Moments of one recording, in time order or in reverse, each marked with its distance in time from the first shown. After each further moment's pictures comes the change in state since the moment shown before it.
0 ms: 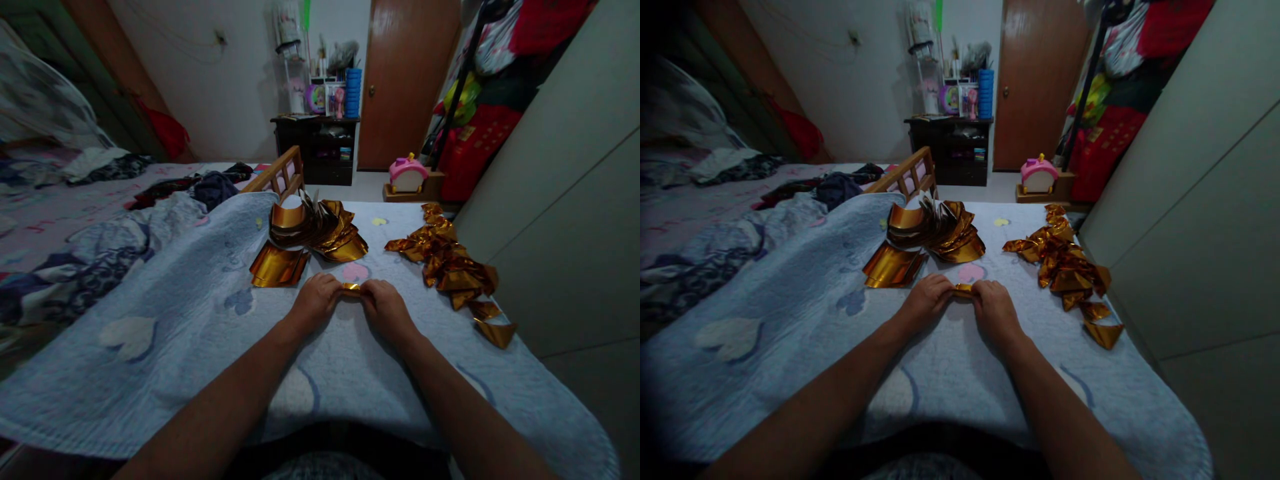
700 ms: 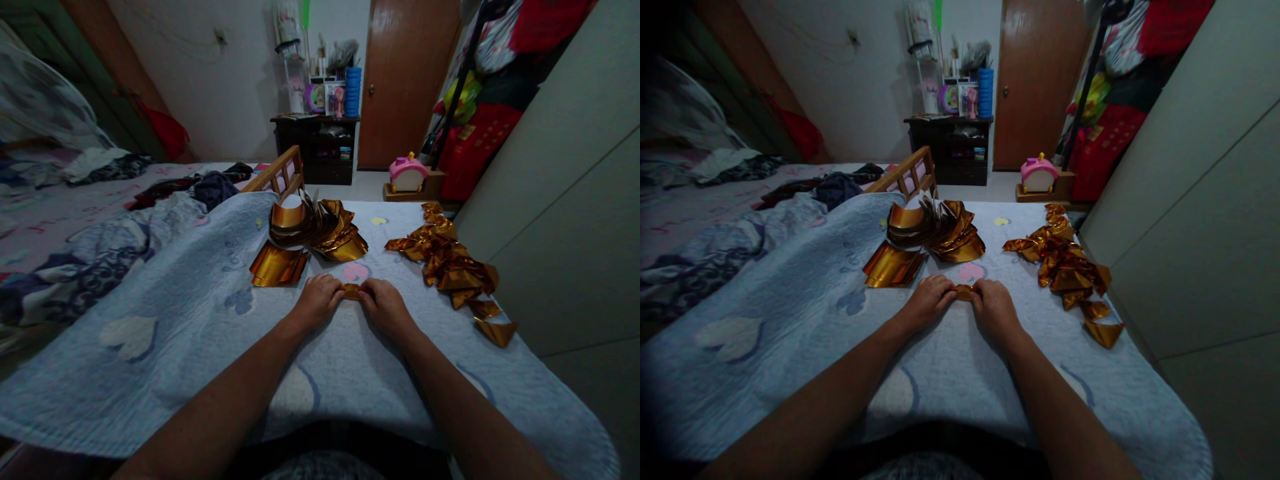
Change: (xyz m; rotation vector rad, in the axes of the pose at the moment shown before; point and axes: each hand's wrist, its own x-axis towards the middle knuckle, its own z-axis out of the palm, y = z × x) left_hand 0.003 0.006 -0.001 -0.024 -0.117 -0.164; right_hand 0.008 -0.003 -0.002 0.012 -0.089 0.142
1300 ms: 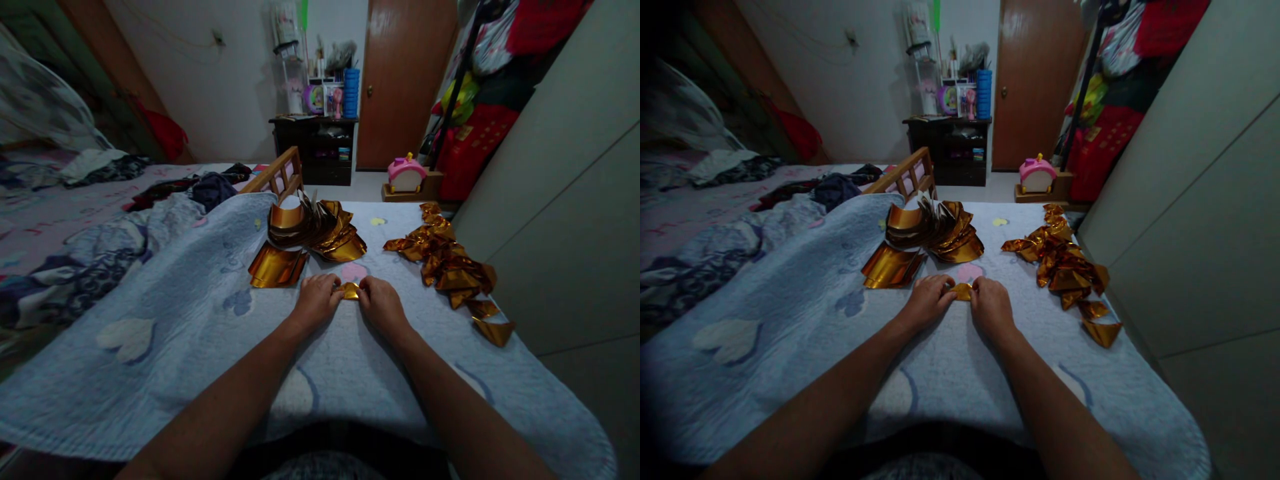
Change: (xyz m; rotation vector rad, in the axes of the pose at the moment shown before) left_hand 0.002 0.007 0.003 -0.041 0.057 -0.162; right_hand 0.004 -0.009 0.006 -0.128 0.035 0.114
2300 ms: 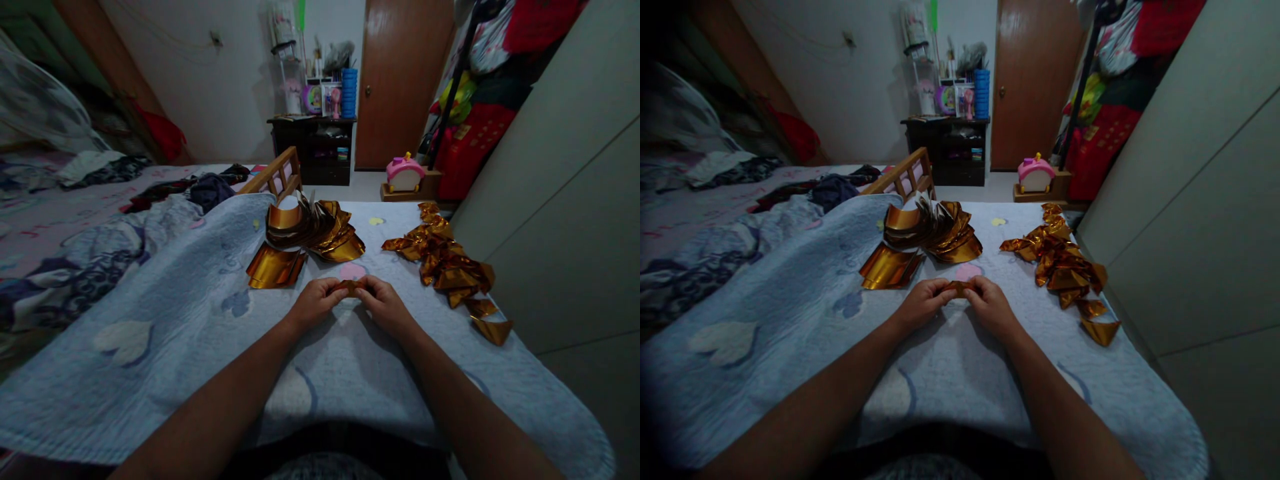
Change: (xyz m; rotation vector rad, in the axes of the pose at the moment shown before) left_hand -0.004 0.005 -0.016 -0.725 -0.114 0.059; right_hand -0.003 0.007 -0.011 0.779 -0.125 -0.085
